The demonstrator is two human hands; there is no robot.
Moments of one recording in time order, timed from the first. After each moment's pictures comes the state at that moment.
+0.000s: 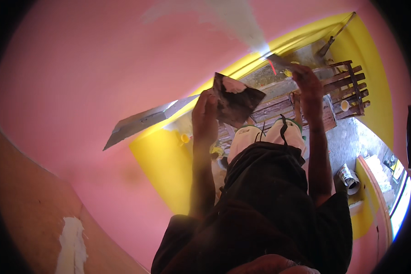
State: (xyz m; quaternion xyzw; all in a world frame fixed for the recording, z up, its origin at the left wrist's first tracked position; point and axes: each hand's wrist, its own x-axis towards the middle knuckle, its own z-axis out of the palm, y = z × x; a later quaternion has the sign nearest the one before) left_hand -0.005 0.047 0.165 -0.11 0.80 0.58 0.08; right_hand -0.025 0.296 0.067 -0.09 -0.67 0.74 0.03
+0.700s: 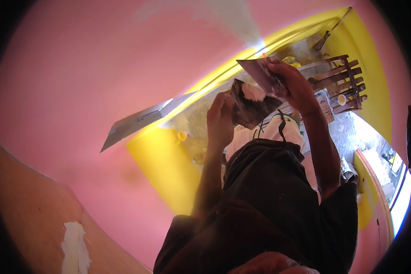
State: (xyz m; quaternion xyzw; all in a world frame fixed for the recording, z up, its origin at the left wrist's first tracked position) left_hand 0.006 0.076 0.156 -0.07 0.82 0.57 0.05; right_hand -0.052 0.271 0.081 -0.16 -0.34 0.89 -0.26
